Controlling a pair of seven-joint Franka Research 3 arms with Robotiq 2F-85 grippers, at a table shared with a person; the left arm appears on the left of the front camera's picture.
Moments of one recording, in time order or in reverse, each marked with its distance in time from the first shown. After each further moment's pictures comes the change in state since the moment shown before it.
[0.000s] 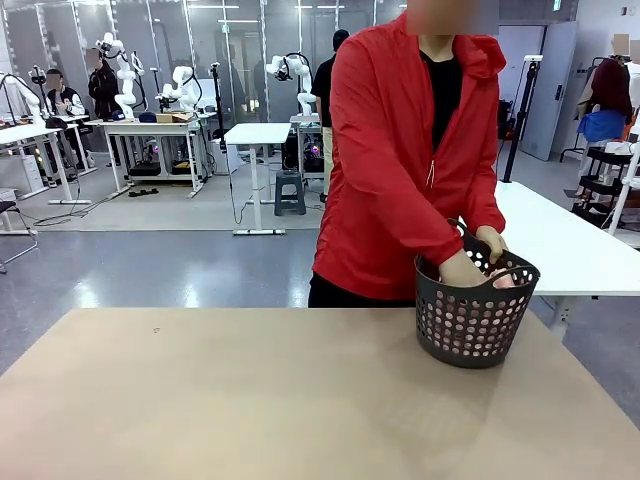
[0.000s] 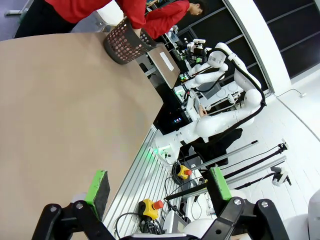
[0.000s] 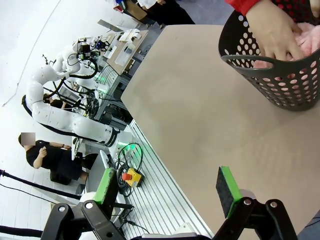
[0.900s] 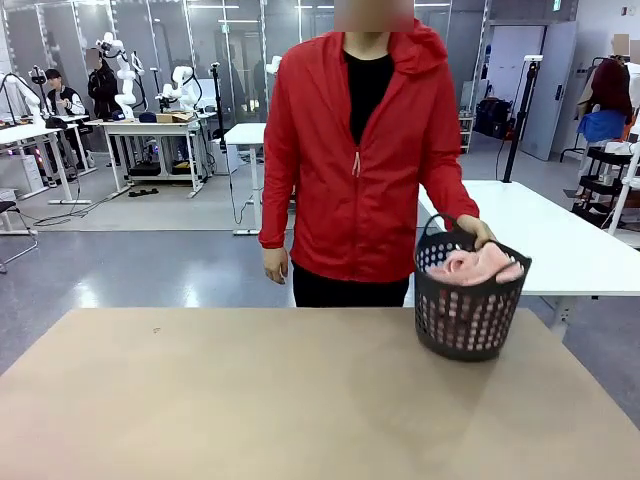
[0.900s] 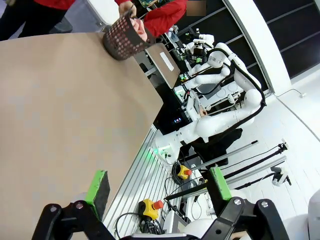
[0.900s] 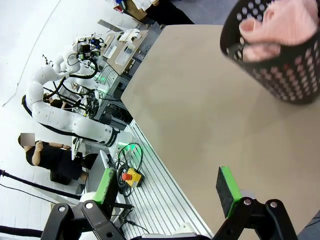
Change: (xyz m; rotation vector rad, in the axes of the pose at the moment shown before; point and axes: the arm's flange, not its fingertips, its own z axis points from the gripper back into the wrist) left arm 0.000 0.000 0.000 0.000 -0.001 0.000; right arm 0.000 0.000 0.000 0.000 0.000 0.000
